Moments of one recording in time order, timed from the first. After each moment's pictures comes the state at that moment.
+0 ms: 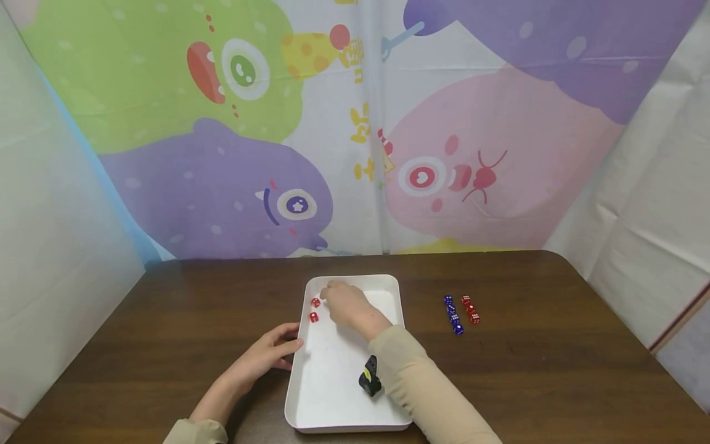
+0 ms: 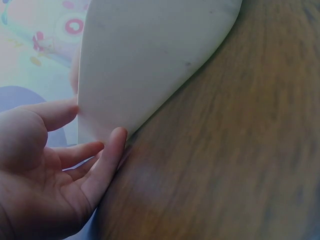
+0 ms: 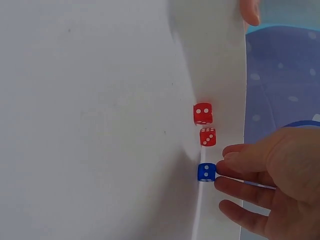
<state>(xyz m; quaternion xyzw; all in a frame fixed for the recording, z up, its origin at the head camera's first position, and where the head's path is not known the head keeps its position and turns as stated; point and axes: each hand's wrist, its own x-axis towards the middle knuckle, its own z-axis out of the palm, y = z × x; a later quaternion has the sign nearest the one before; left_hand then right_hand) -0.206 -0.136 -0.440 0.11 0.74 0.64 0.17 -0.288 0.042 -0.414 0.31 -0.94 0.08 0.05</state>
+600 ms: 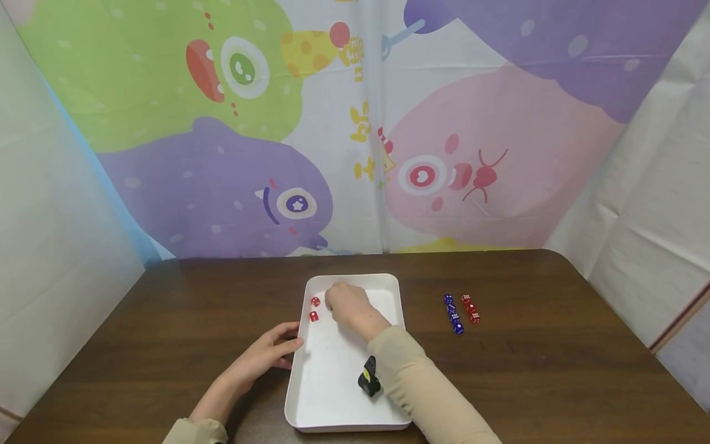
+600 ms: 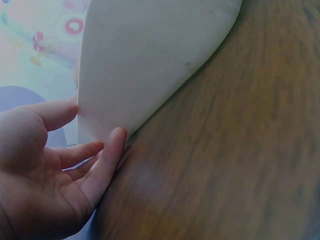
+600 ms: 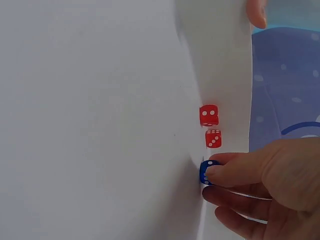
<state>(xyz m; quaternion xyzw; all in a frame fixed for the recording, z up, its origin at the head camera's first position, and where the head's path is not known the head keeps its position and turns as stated) -0.211 -0.138 -0.451 0.10 0.74 0.64 0.17 -0.285 0.042 -0.414 0.27 -0.96 0.06 0.03</state>
